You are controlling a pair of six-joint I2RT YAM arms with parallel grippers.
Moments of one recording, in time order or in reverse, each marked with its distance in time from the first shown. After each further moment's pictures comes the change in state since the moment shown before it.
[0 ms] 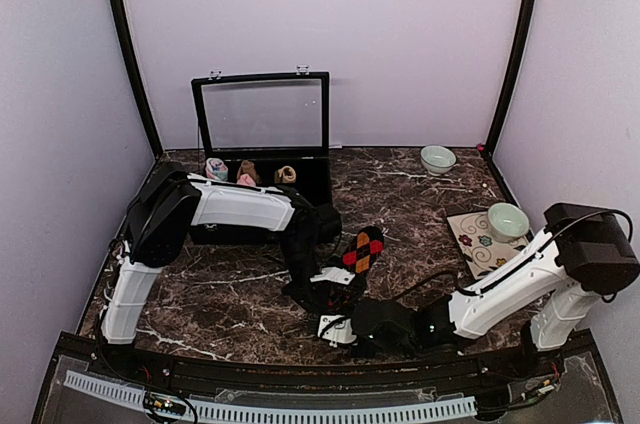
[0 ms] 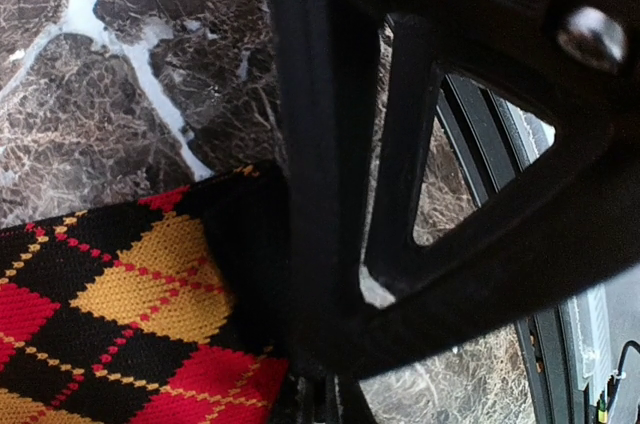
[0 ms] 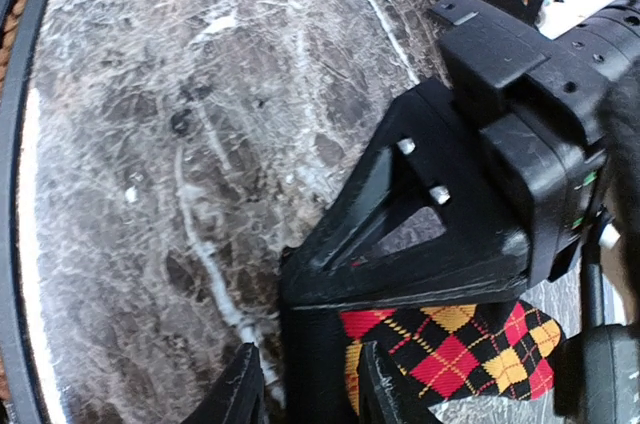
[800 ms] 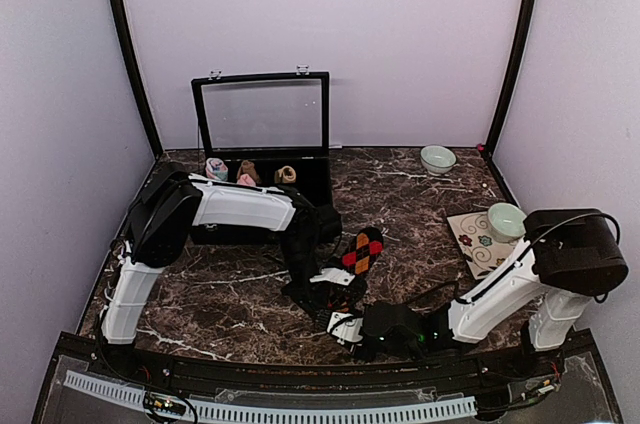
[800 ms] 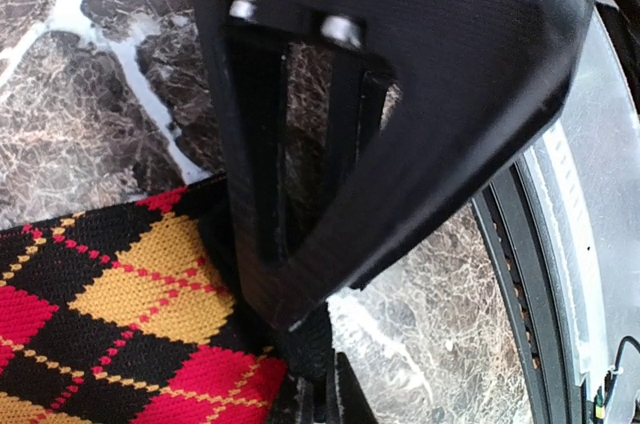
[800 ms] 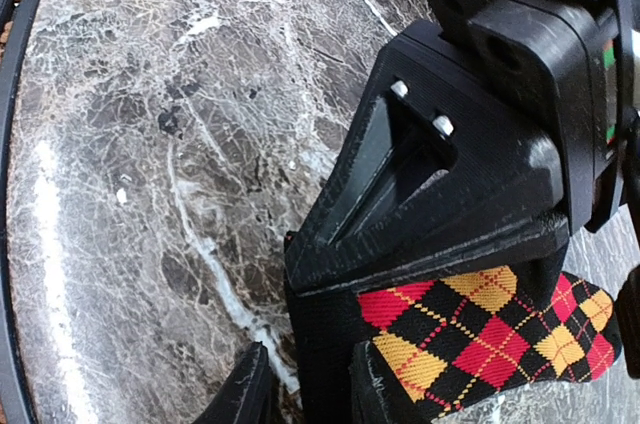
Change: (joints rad) left arm 0.000 0.008 0.012 -0.026 0.000 0.013; right arm -0.030 0.077 -0.103 0.250 -0.058 0.113
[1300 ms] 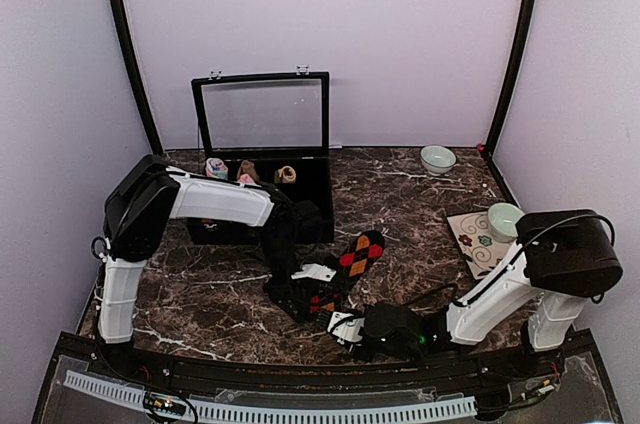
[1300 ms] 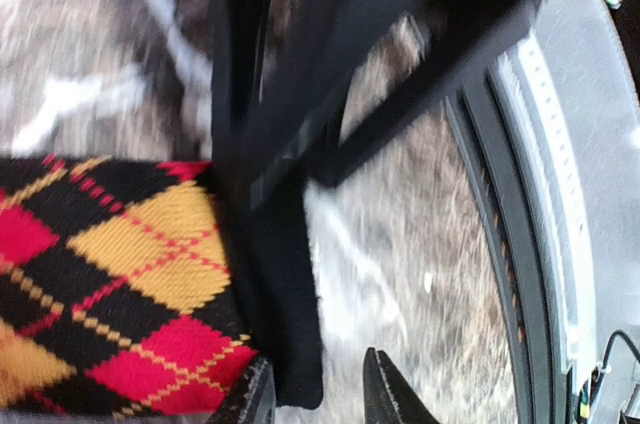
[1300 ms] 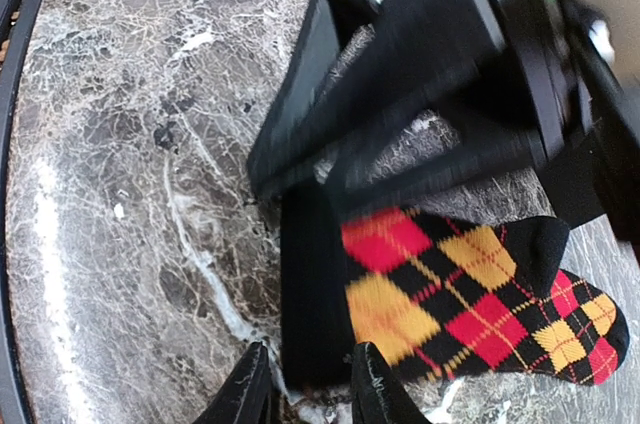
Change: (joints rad) left arm 0.051 -0.111 -0.142 0.041 -0.031 -0.048; right arm -0.002 0.034 -0.022 0.098 -0.005 0.011
